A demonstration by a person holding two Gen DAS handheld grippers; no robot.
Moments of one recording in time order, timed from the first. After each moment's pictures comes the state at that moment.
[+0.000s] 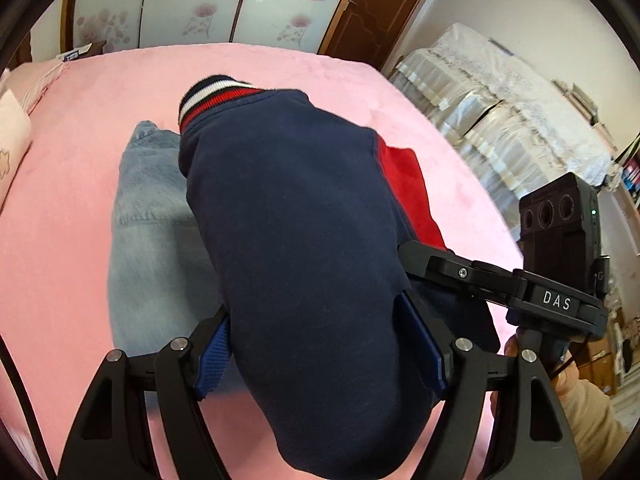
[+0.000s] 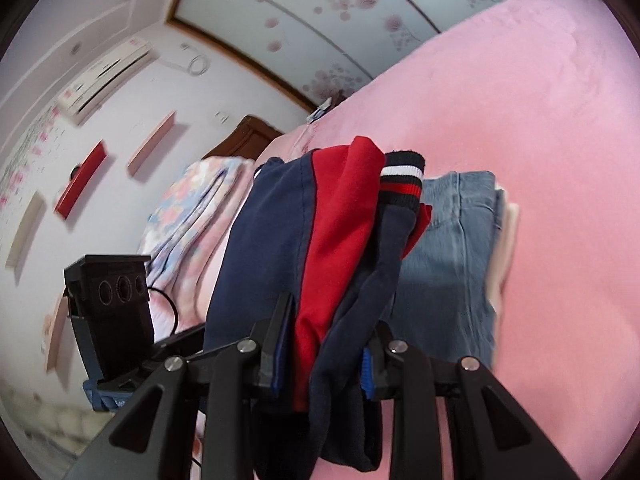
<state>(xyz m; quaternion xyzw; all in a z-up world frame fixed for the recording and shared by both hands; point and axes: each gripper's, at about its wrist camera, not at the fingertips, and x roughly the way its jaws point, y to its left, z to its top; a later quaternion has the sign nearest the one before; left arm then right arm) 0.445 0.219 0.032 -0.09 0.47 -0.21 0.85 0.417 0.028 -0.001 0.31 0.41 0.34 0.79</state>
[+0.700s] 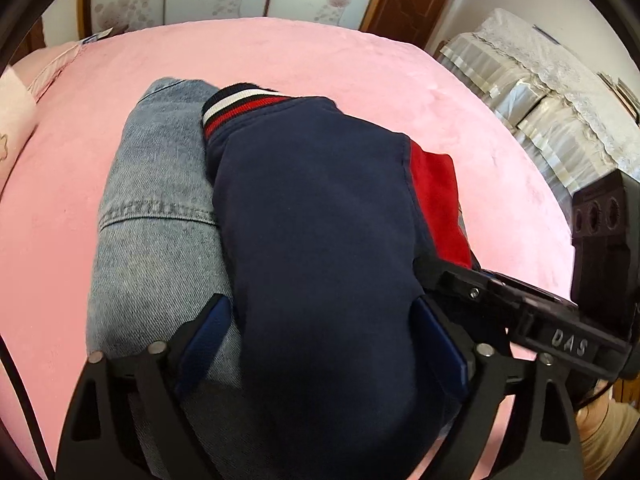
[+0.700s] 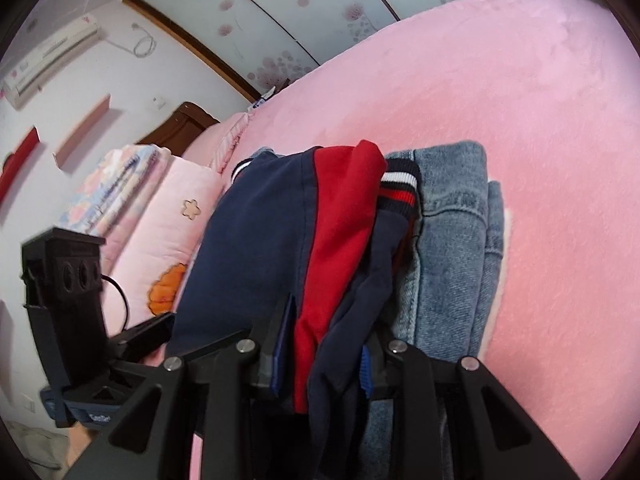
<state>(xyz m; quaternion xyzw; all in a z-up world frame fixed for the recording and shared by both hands) 0.498 0.240 -0.071 -0.07 0.50 -0.14 0.85 0.487 0.078 -0.083 0.22 0.44 0.25 0.83</state>
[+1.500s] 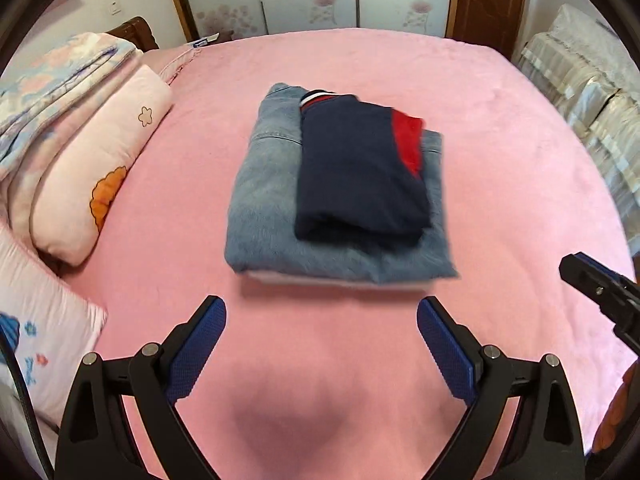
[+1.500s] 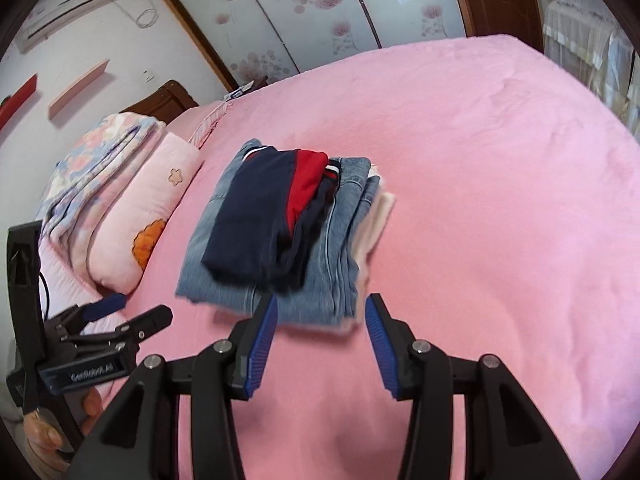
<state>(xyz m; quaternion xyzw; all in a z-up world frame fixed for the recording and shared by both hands) 0.302 0.175 0.040 -0.01 0.51 0.06 0.86 0.318 -0.020 0.028 0.13 0.45 0.20 0.86</state>
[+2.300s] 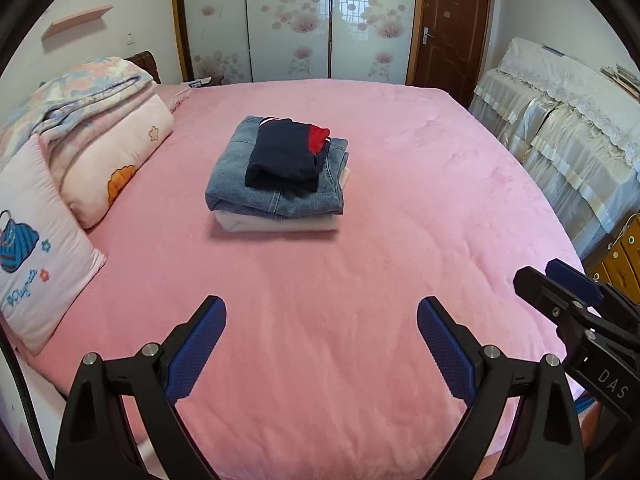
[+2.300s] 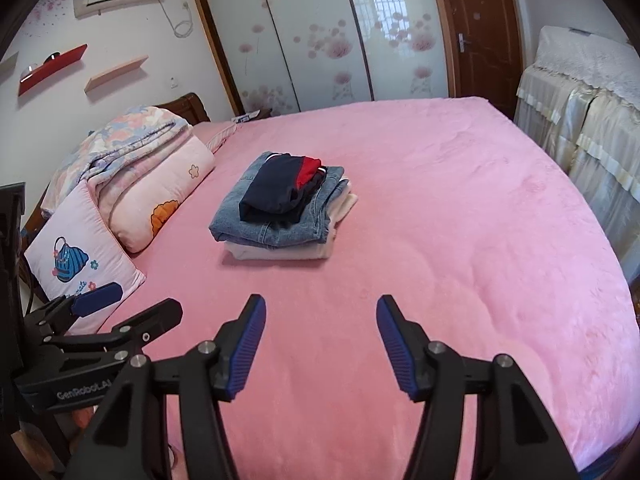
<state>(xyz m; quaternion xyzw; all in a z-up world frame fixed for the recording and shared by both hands) 0.050 0.065 0.097 -0.03 0.41 0.03 0.91 0.073 -0.087 0.088 0.07 0.36 0.16 0.91</state>
